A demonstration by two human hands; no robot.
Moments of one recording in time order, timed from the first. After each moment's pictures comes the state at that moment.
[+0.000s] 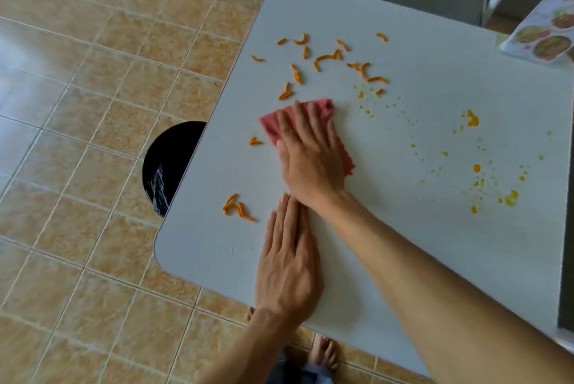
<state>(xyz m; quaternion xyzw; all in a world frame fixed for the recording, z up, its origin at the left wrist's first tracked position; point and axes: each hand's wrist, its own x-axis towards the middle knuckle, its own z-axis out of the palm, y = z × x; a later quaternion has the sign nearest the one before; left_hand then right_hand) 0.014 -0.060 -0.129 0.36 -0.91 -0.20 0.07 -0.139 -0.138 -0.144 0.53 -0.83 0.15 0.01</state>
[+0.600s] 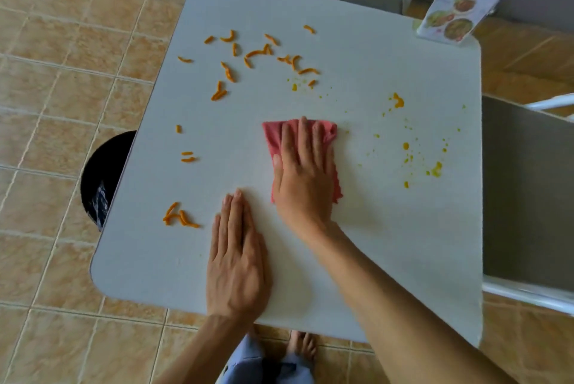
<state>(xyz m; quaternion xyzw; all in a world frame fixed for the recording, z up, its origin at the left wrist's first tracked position) 0.015 -0.061 -0.132 0.37 -0.91 -0.19 0.06 -0.150 -0.060 -0.135 0.40 -0.91 0.15 -0.01</state>
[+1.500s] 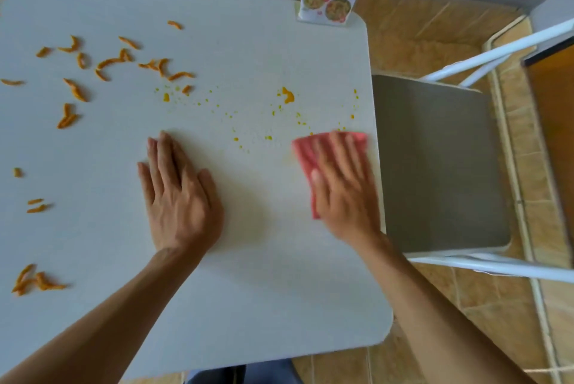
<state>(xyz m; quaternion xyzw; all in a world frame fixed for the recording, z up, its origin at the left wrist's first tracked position) -0.140 -0.077 -0.130 0.39 -0.90 -0.16 0.05 -0.288 0.135 -0.132 0.36 -0.93 0.07 0.04</state>
